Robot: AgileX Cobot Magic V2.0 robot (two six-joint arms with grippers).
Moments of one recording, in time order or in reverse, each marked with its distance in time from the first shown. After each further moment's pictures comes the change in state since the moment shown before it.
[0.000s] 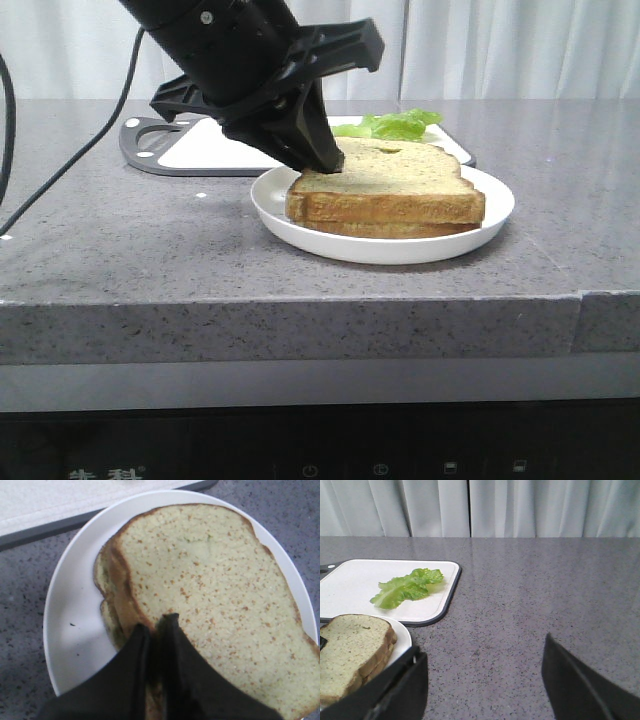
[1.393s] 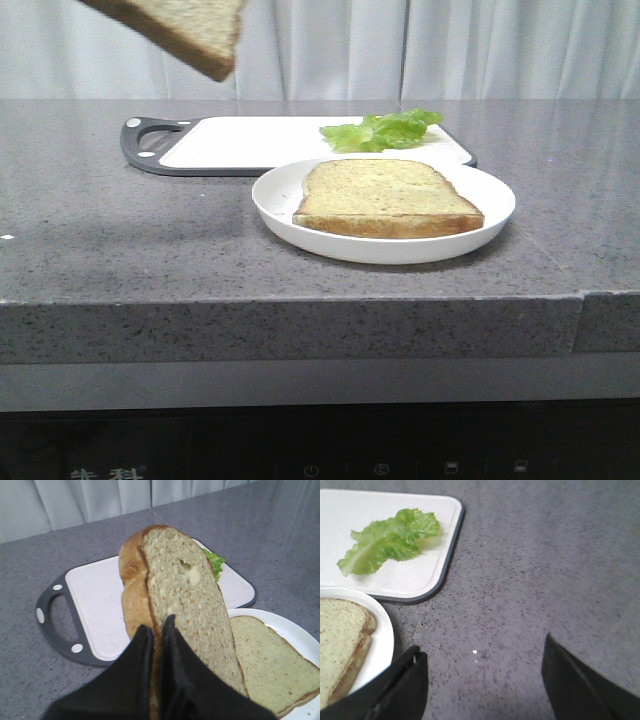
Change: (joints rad) left arm 0.008 -0.675 0.327 0.920 -0.136 -0.602; right arm 0.061 0.686 -0.290 -0.001 -0.049 -0.046
